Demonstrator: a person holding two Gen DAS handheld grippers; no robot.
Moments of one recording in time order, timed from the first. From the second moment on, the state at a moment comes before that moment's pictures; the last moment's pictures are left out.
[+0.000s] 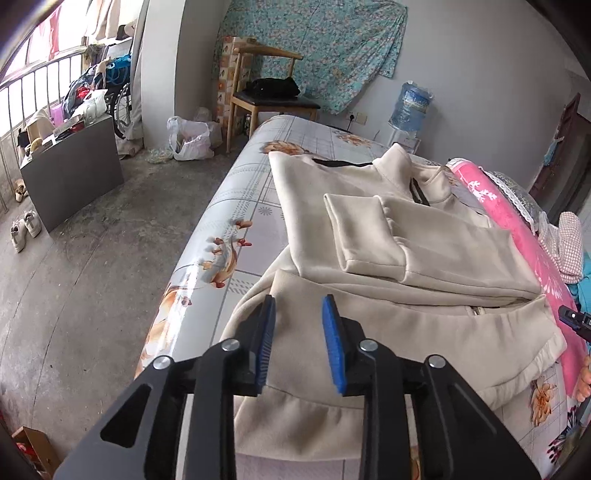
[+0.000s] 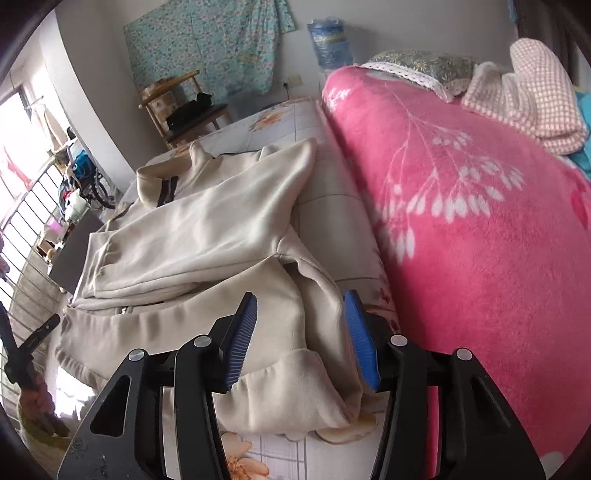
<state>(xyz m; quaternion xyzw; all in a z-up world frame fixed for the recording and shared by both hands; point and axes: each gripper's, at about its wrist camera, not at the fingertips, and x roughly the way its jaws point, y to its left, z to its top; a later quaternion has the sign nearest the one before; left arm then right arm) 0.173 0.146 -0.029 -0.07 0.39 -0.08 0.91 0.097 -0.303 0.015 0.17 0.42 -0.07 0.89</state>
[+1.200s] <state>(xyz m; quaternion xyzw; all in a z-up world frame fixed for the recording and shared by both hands) 0.328 0.078 0.069 -0.06 0.45 -0.13 0.88 0.299 -0.212 0.096 0.08 0.49 0.04 0.87</state>
